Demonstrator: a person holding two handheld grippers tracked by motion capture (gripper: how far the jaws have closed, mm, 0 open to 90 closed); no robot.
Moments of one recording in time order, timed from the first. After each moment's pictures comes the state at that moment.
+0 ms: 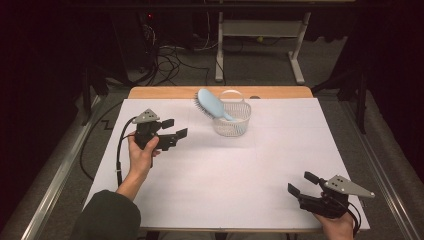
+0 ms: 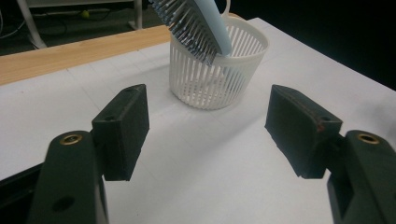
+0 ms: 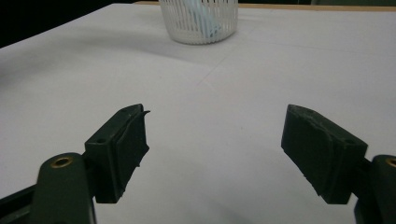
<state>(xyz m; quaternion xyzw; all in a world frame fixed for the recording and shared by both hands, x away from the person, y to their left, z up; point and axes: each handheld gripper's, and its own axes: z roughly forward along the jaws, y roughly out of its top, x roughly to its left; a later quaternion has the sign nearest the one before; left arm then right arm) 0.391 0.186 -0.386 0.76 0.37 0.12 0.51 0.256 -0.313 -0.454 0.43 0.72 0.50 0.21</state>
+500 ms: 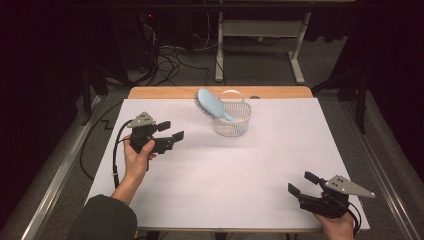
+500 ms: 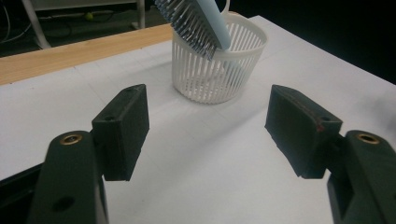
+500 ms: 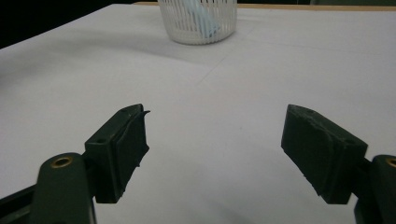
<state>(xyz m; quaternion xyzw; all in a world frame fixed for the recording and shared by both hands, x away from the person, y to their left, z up) 0.380 0.193 -0.385 0.77 0.37 0.13 0.51 0.256 -0.314 -0.454 0.43 0.72 0.50 0.21</state>
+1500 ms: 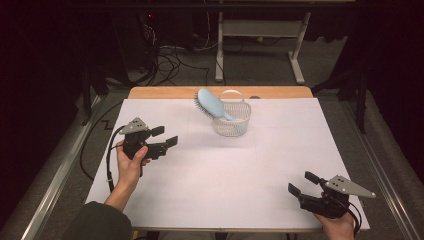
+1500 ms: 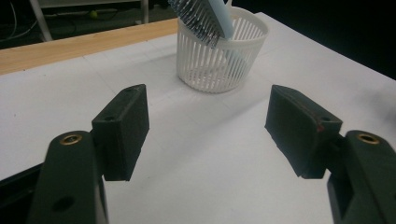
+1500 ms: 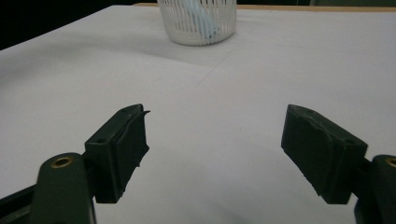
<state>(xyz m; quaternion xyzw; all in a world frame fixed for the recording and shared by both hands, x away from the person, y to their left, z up) 0.365 0.208 -0.389 0.76 0.38 0.13 0.51 0.256 -0.314 -0.453 0.43 0.72 0.50 0.21</state>
